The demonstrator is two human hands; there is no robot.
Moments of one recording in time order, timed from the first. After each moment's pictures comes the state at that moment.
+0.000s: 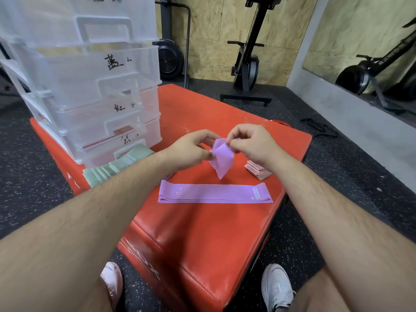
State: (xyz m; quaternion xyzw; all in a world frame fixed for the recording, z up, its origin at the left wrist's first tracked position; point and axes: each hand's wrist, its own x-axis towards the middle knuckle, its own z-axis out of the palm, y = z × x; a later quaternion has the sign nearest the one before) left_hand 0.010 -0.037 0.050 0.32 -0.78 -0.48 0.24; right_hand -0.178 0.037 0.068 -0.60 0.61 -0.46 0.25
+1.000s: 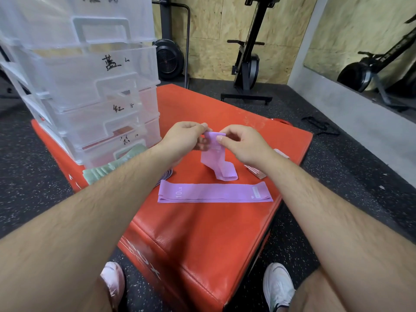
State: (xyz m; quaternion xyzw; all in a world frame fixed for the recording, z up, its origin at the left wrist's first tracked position) left_hand 0.002 -0.039 0.066 0.38 -0.62 -0.58 0.37; right_hand -0.168 0.030 0.063 -0.63 0.65 -0.39 0.18
